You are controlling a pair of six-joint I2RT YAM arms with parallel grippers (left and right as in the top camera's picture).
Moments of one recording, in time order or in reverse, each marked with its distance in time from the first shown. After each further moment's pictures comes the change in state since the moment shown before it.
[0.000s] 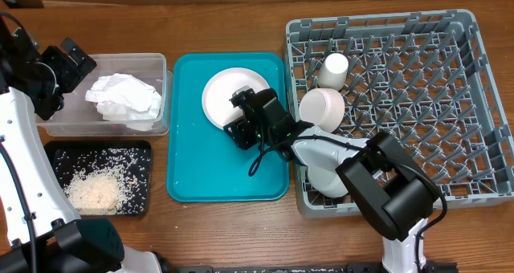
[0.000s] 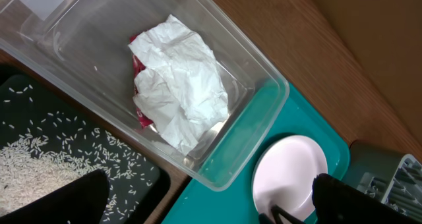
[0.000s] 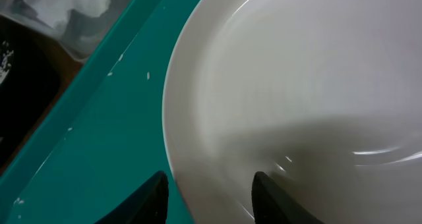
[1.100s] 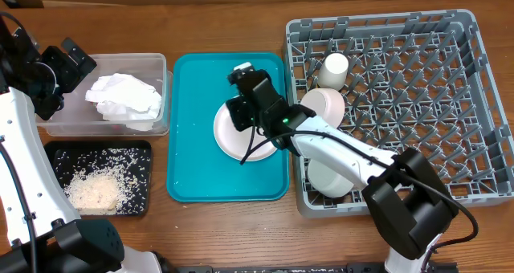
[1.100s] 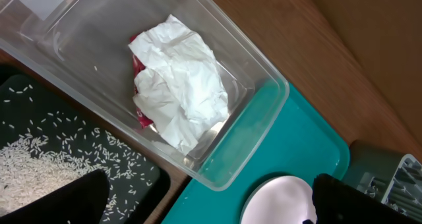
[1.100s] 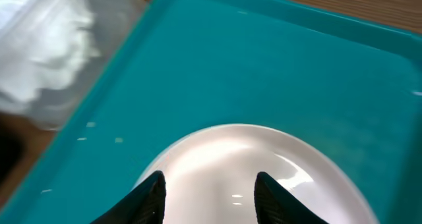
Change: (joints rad) left arm 0.000 0.000 0.000 0.000 0.000 0.000; right arm 0.029 -0.127 0.183 -0.309 0.340 -0.003
